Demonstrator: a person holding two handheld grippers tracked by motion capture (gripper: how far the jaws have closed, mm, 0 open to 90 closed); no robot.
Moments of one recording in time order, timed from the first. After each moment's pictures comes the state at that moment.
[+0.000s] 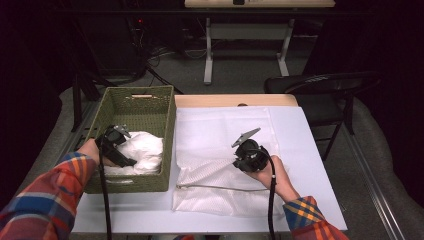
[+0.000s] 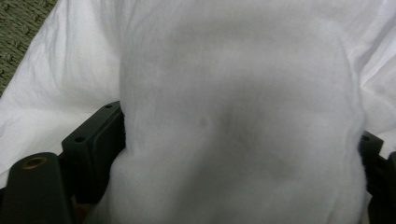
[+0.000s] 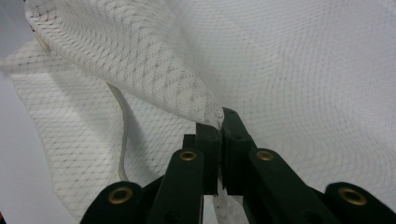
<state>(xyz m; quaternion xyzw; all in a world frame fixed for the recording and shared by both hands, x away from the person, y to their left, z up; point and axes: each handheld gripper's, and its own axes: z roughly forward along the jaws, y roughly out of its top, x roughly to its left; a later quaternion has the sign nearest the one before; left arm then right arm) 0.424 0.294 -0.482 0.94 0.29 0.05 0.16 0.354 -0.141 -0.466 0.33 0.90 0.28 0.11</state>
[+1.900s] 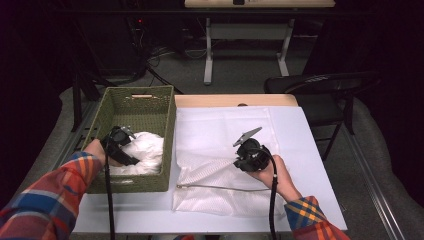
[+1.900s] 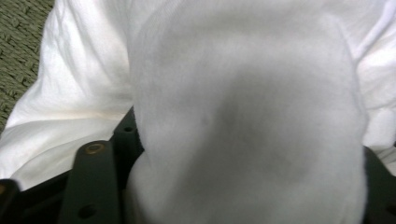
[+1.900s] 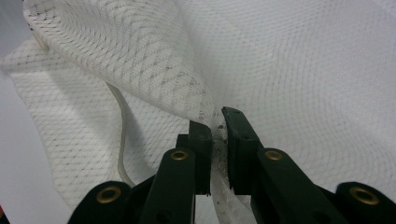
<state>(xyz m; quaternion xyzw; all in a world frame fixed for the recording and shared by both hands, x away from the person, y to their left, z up) 0.423 0.282 -0.484 0.94 0.30 0.06 0.14 0.354 -0.144 -0.463 0.33 0.90 0.28 0.11</state>
